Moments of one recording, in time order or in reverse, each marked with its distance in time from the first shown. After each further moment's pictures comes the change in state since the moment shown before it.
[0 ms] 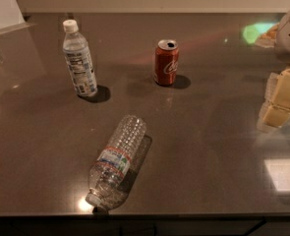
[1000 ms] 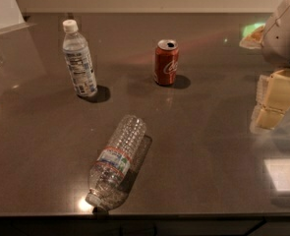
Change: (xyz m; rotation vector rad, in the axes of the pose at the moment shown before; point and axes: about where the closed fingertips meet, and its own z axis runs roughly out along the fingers) arm -0.018 0.007 0.005 -0.030 -0.021 -0.088
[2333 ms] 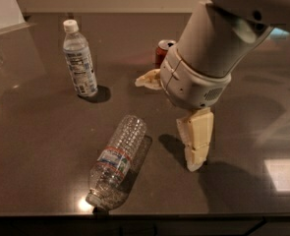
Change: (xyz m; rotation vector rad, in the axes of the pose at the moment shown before) arm -0.136 0.081 0.065 -0.181 -0.174 -0.612
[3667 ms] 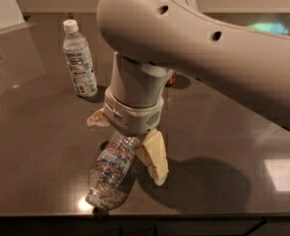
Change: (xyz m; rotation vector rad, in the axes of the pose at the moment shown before) arm -0.060 -0.006 0.086 -0.180 -0.016 -0.335
